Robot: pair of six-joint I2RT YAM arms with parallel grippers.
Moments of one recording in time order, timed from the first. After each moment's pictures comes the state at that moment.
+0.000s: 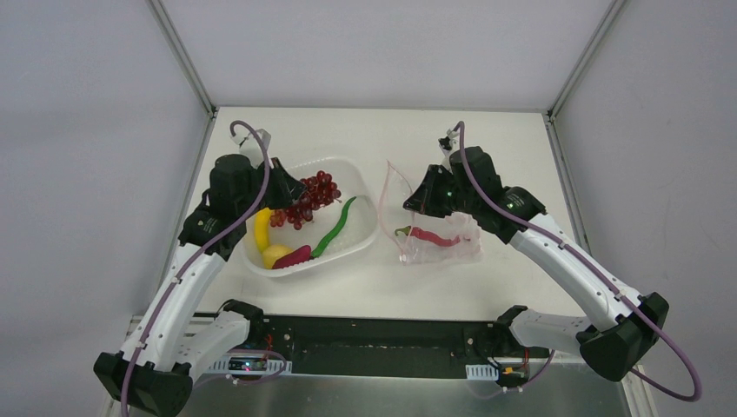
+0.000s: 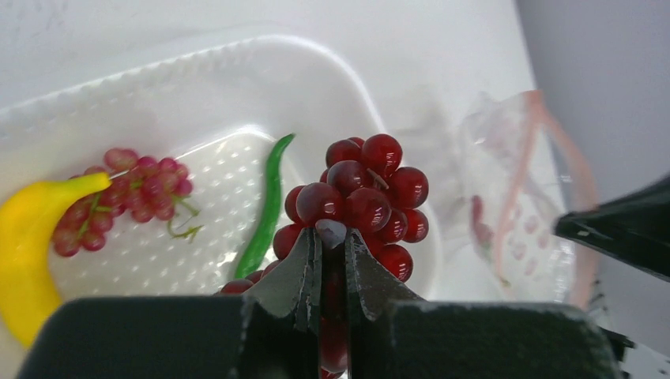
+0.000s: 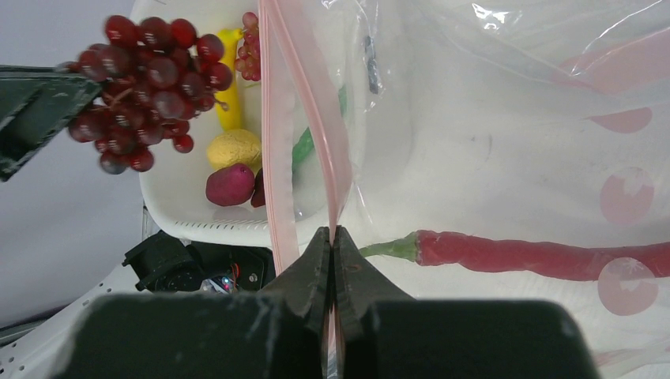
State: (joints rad) left arm -0.30 0.88 0.98 -0.48 0.18 -0.51; right arm 0.68 1.17 1.16 -0.62 -0.13 0.72
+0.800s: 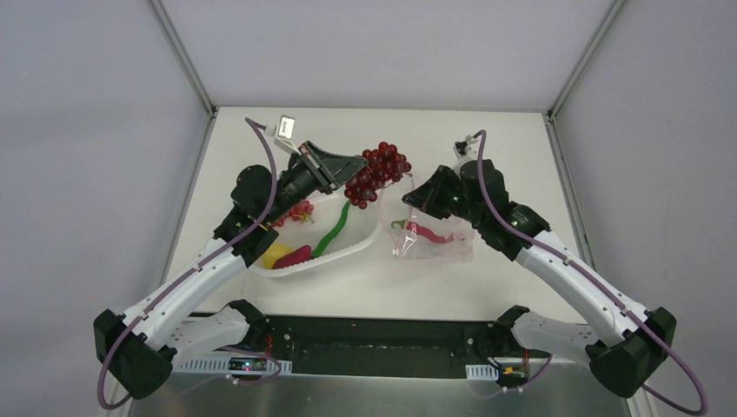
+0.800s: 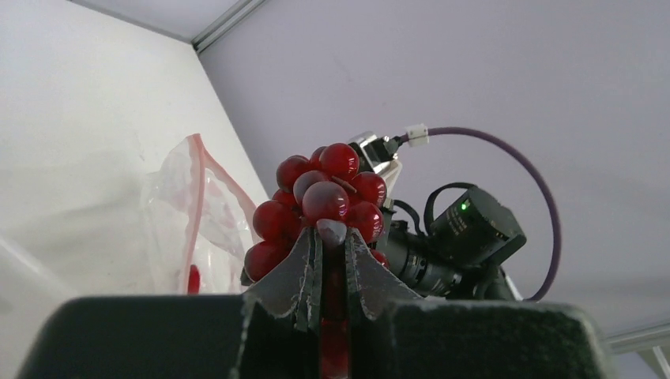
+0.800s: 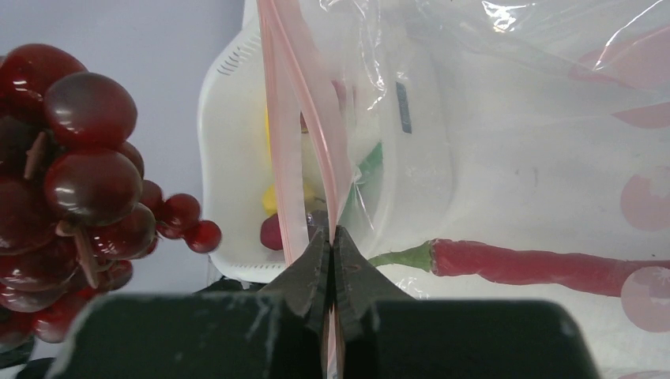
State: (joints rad) left arm -0.61 0.97 0.89 0.24 0.20 -1.02; right arm 0.68 1.07 1.02 -0.41 -0.09 0.88
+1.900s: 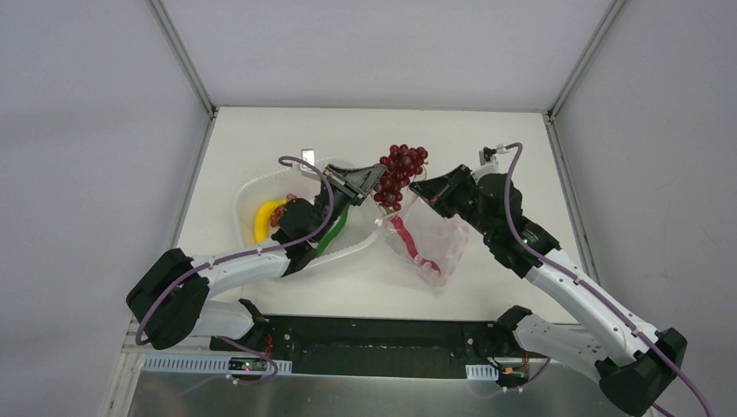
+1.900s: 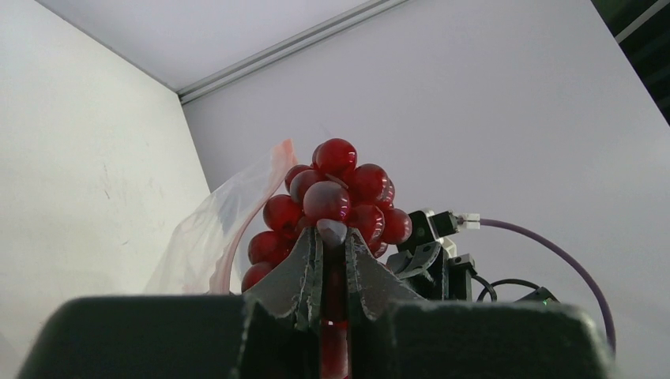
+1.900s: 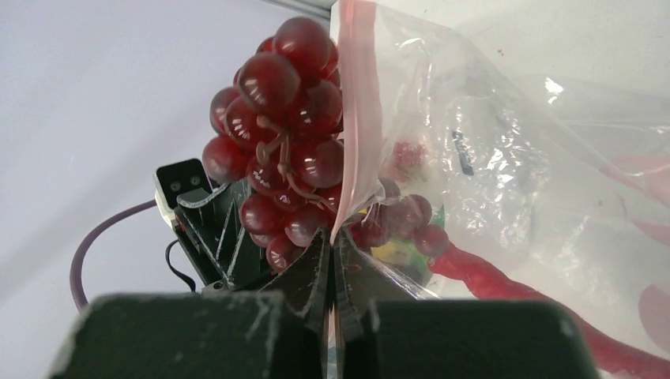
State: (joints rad) left arm -0.81 1.28 0.58 1.01 -0.22 -1.18; right arm 0.68 0.92 0.87 -0.18 0.05 1.16
